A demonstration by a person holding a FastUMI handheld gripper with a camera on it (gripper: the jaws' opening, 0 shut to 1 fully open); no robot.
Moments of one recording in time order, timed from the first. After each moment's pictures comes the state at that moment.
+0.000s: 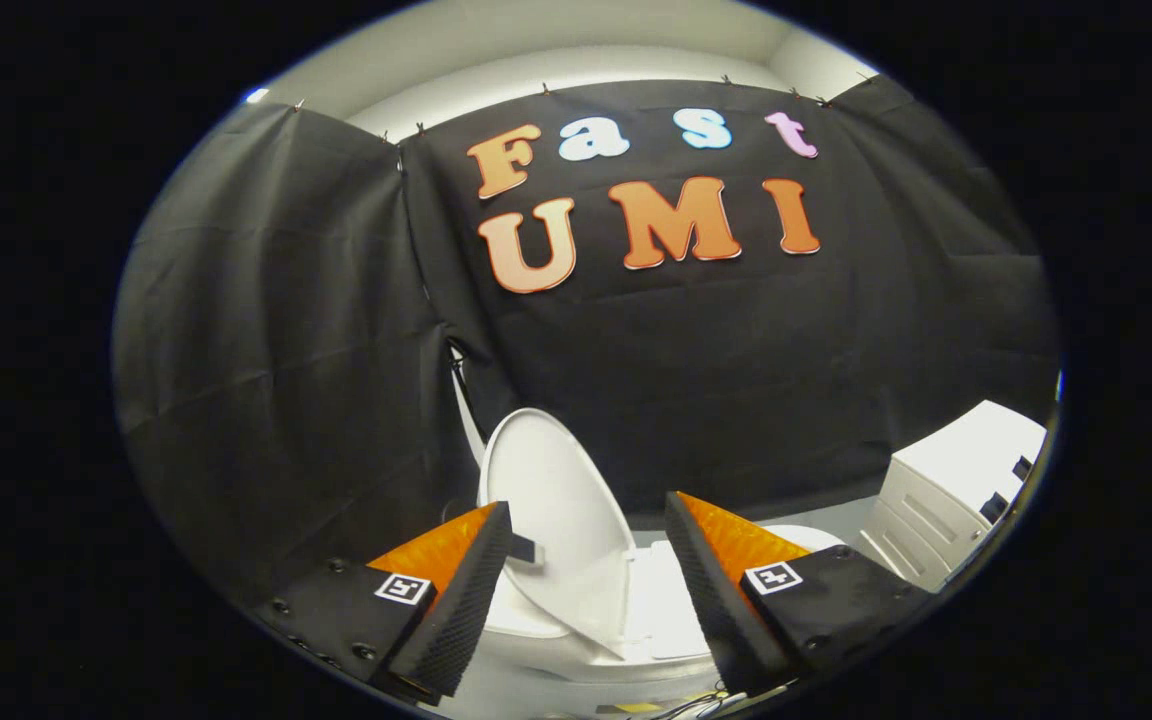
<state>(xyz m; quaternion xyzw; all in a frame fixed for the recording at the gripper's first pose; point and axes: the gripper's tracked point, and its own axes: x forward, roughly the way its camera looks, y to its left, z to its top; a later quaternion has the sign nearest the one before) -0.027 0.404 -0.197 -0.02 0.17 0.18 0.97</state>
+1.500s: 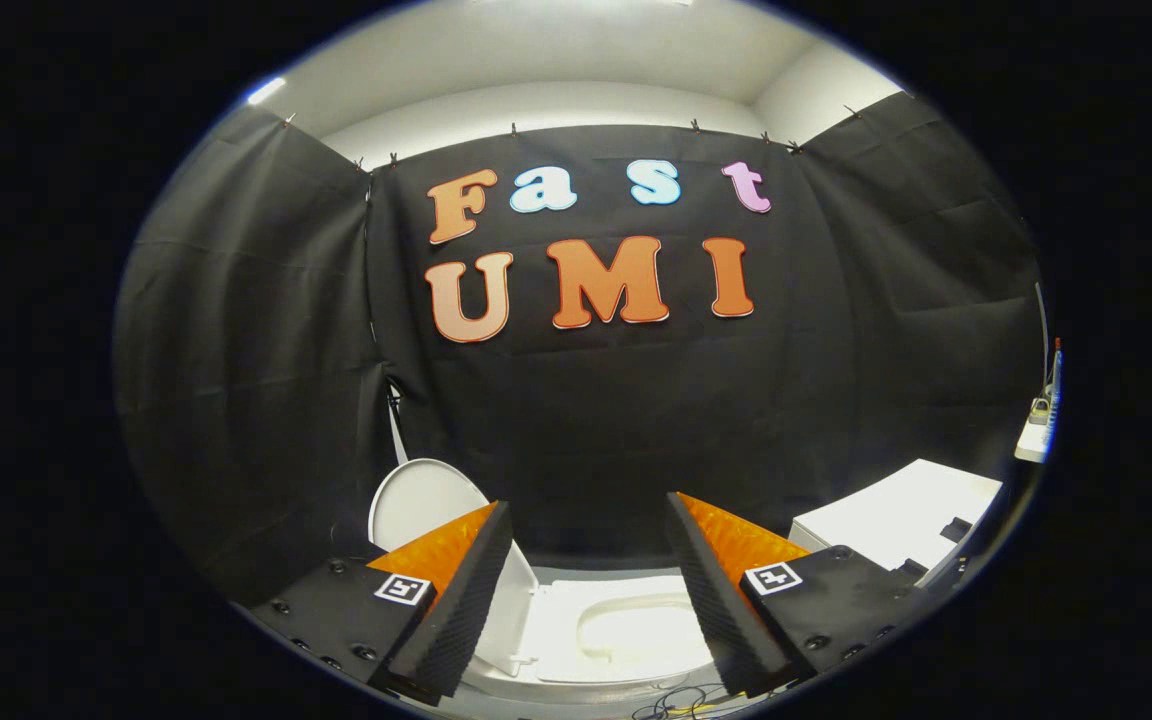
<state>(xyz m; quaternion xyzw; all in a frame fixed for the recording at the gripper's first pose) -0.007 0.287 -0.122 -0.07 0.11 0.13 0.98</state>
